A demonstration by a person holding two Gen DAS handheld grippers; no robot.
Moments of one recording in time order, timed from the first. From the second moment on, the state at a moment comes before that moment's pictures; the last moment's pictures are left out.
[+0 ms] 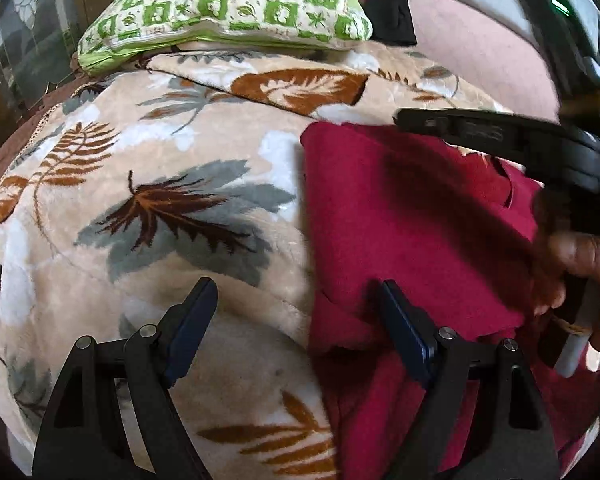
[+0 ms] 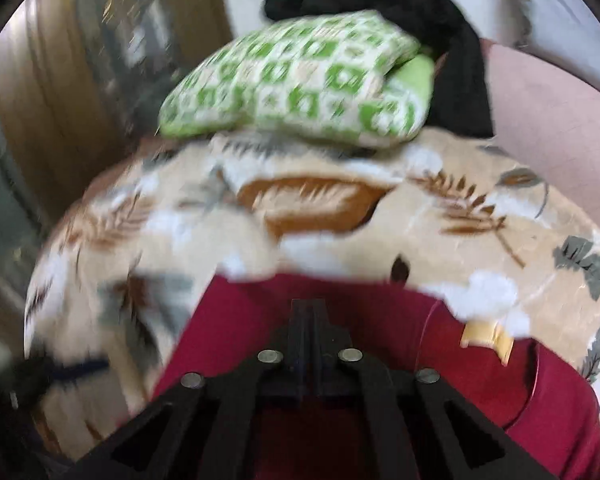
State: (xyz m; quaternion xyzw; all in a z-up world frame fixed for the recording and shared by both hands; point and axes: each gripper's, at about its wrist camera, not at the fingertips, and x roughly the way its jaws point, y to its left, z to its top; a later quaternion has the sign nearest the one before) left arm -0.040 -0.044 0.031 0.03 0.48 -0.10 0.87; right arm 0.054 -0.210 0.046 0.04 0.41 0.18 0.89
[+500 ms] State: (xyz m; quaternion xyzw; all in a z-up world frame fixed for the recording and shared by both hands) left arm -0.030 -0.065 0.051 0.03 0.45 -0.10 0.89; right arm -0.088 -0.407 0.077 0.00 0.46 -0.06 0.88
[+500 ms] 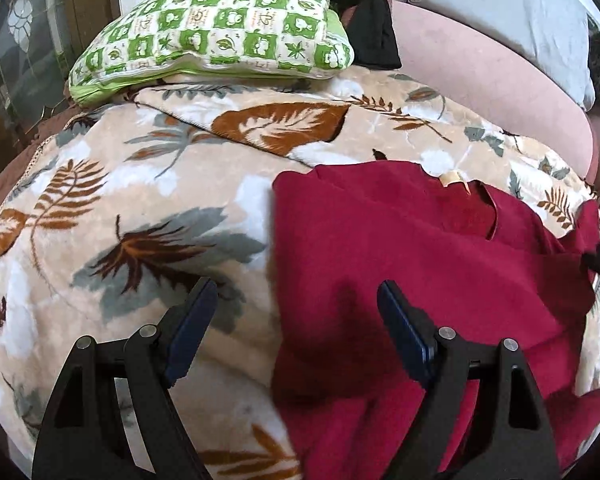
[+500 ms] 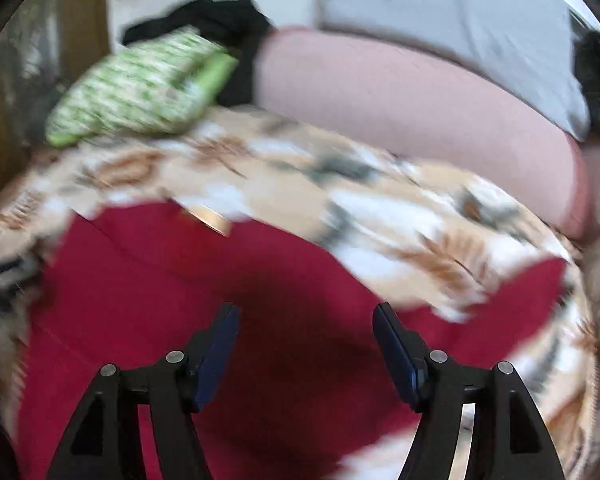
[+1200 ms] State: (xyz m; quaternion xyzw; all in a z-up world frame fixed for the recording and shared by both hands) left arm -0.029 -0.087 0.018 0.04 0.47 -0.09 0.87; right arm -0.076 -0.445 0.051 0.05 0.45 -0.10 0.88
